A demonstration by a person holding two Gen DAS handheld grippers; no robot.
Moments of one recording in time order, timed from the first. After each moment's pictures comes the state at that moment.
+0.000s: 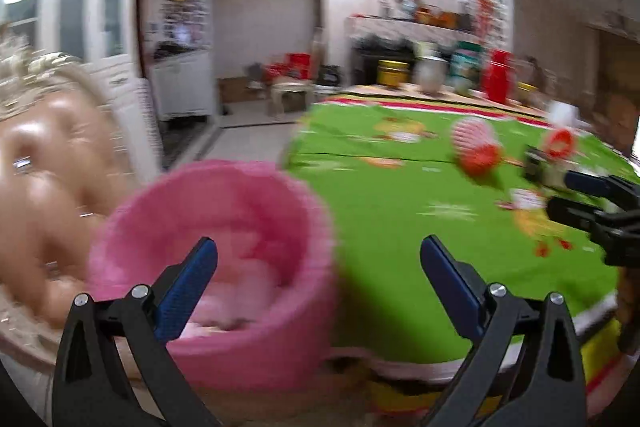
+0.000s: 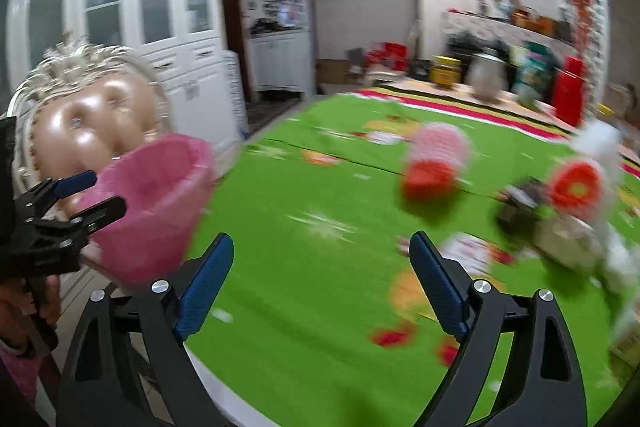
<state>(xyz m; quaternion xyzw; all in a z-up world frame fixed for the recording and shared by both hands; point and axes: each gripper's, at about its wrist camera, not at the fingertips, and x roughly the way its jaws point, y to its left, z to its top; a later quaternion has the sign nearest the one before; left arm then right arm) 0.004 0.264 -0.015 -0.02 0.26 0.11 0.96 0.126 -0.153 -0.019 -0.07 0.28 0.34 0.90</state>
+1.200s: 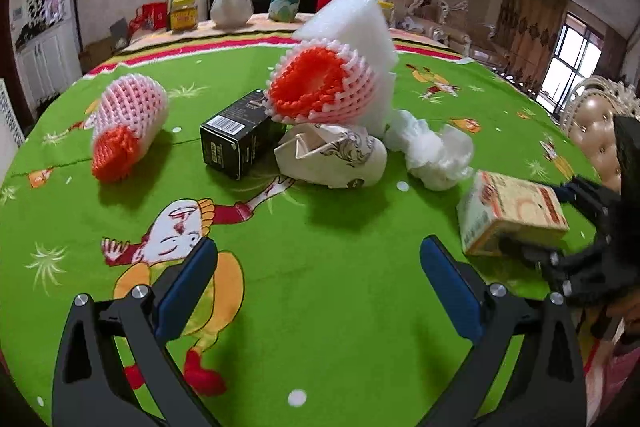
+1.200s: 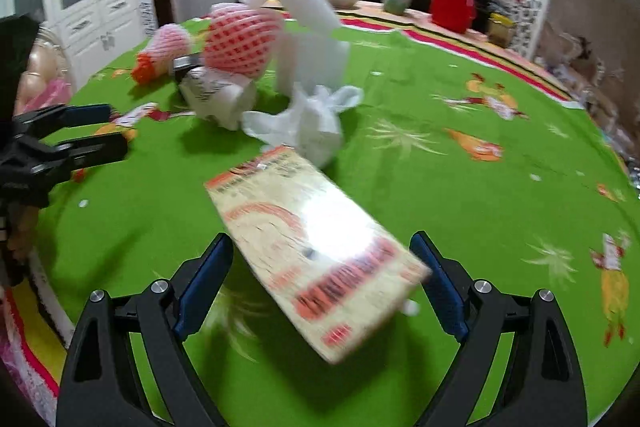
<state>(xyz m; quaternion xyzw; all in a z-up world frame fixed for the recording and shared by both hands) 0.215 -0.041 -0.060 -0.02 0.38 -0.09 0.92 0.242 -0.445 -0.070 -0.12 0.39 0.25 0.88</state>
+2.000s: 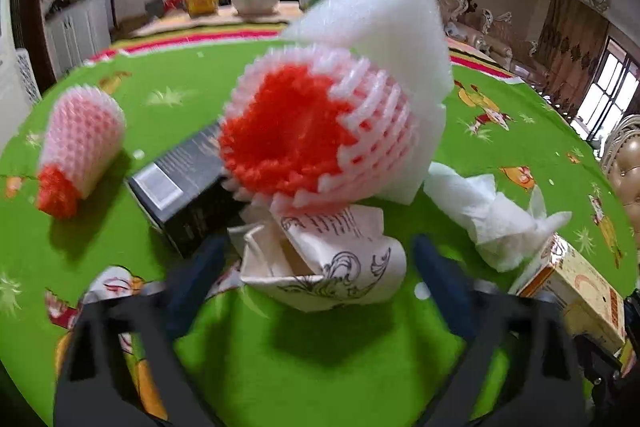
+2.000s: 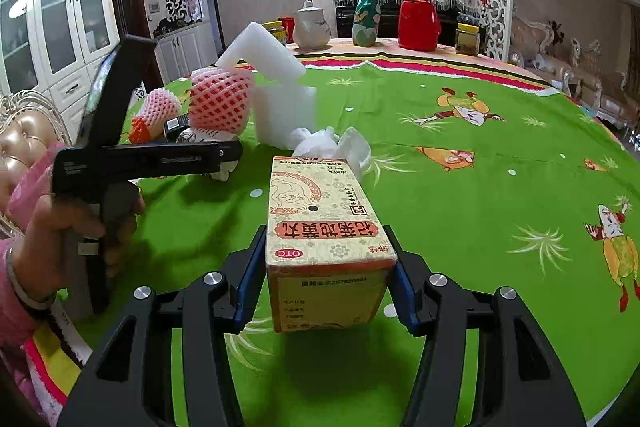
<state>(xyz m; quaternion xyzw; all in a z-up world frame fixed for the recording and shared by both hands) 0.314 -0.074 -0.075 -0.06 0.40 -0.03 0.91 0.231 -0.476 -0.054 -0.03 0.33 0.22 0.92</state>
